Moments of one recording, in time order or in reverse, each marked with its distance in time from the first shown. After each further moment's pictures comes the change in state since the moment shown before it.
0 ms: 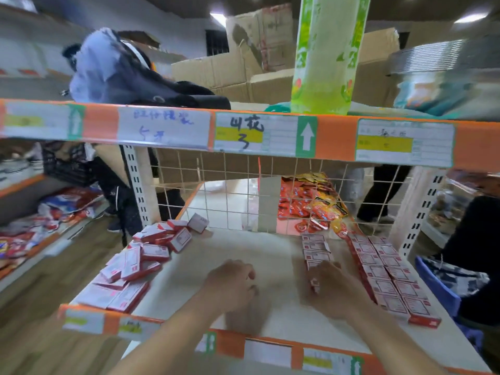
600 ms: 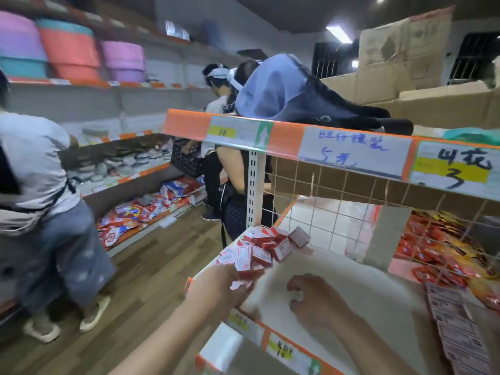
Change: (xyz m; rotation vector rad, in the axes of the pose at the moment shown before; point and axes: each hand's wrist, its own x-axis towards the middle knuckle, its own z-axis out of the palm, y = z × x) left_hand -0.122 -0.147 -0.073 -0.013 0.276 -0.539; right_hand 0.066 -0.205 0.054 0.153 -0.157 -0.431
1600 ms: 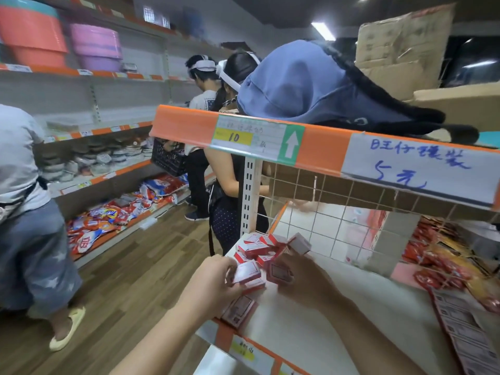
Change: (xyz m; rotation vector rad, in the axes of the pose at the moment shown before) left_hand 0.051 -0.022 -0.016 -0.210 0.032 0.252; right_hand 0.074 -0.014 -0.005 0.029 0.137 -0.111
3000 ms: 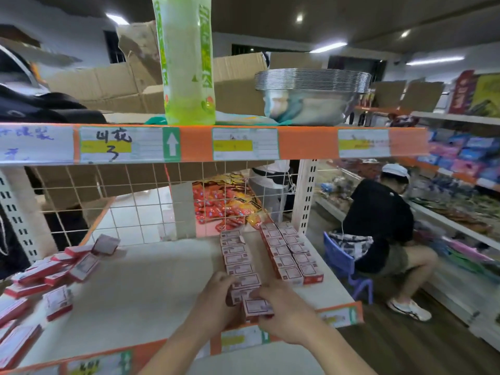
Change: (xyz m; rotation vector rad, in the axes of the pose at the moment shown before) left_hand -0.060 0.272 0.210 -0.359 -0.454 0.442; right_hand -0.338 0.128 -0.087 0.029 0.106 0.510
